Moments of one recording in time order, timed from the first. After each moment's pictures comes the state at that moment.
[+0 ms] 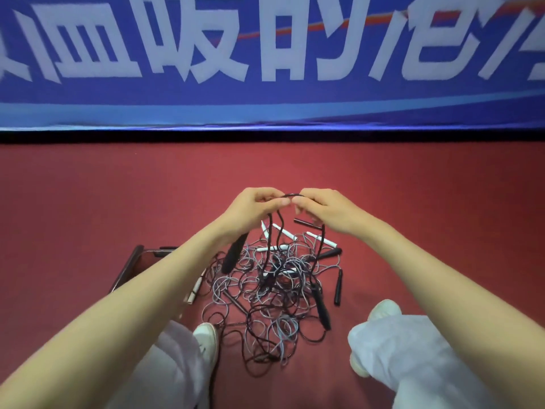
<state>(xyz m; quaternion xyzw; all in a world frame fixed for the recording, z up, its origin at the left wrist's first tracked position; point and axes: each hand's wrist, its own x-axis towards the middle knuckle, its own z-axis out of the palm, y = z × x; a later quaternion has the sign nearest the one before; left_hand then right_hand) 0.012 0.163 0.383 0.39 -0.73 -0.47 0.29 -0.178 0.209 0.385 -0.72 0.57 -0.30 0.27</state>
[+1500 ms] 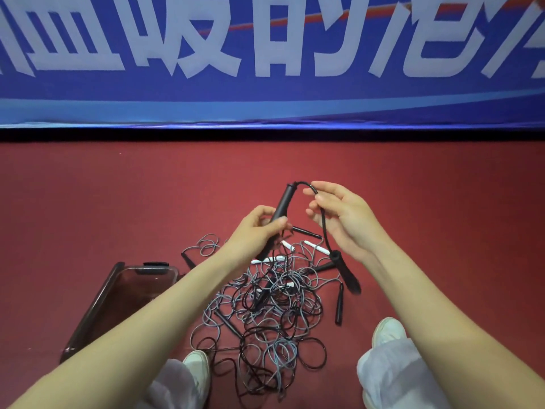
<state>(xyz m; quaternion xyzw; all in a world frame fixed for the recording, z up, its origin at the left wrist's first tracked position) -0.015 0.128 0.345 0.41 -0.57 -0.62 0.34 -0.182 0.171 0.378 -0.33 0.43 -0.65 0.54</state>
